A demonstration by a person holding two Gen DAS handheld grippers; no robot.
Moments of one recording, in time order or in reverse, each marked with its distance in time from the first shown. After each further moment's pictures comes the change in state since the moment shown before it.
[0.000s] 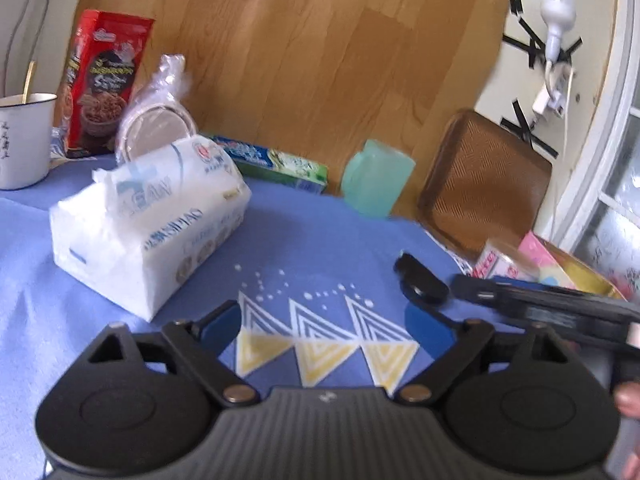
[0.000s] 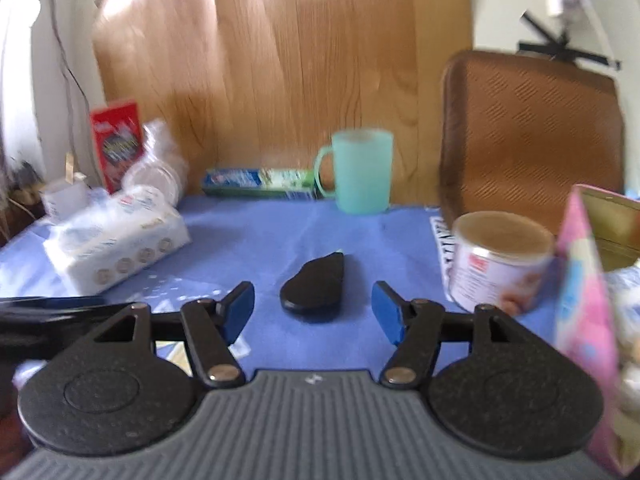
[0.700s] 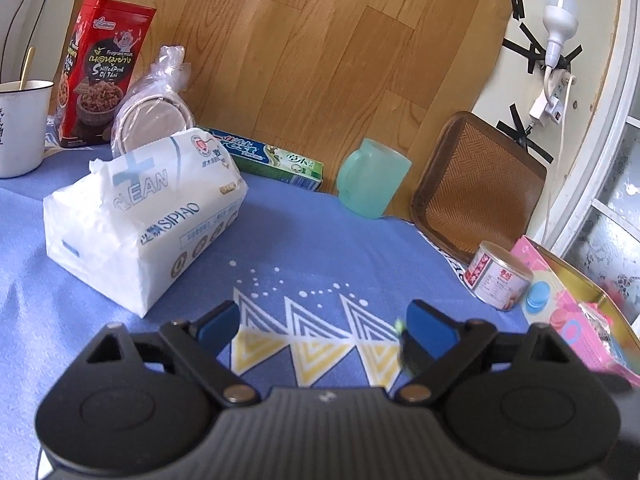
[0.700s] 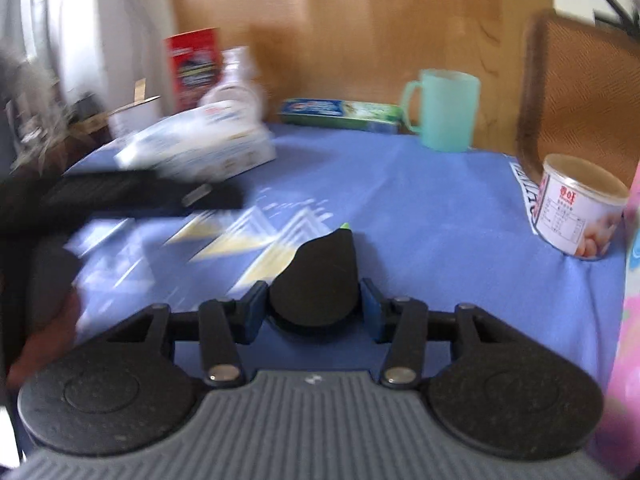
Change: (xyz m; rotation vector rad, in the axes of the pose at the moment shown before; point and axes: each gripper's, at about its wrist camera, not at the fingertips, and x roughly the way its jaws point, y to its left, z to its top) left arm 0.004 -0.001 0.000 -0.022 0.016 -0.036; right arm -0.056 0.043 -0.061 -0.172 0.071 0.172
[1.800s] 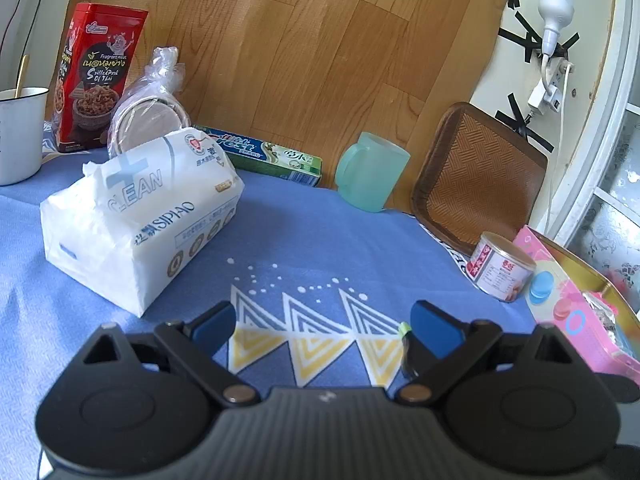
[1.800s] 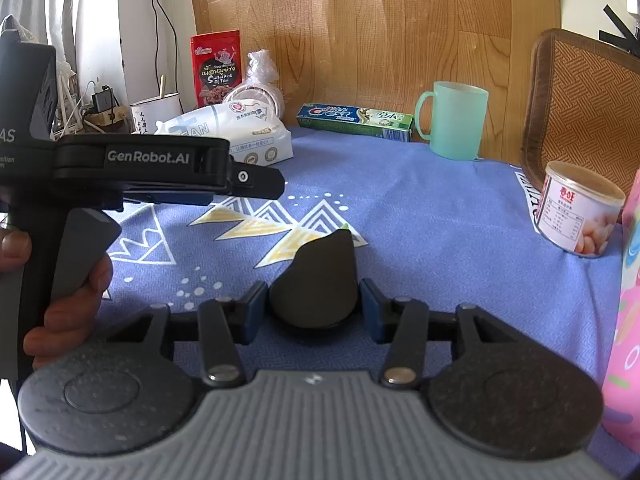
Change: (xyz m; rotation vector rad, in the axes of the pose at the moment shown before) left arm 0.001 -0.005 -0.001 0.029 0.012 0.016; right arm -0.002 -0.001 -0.003 0.035 -0.009 0.026
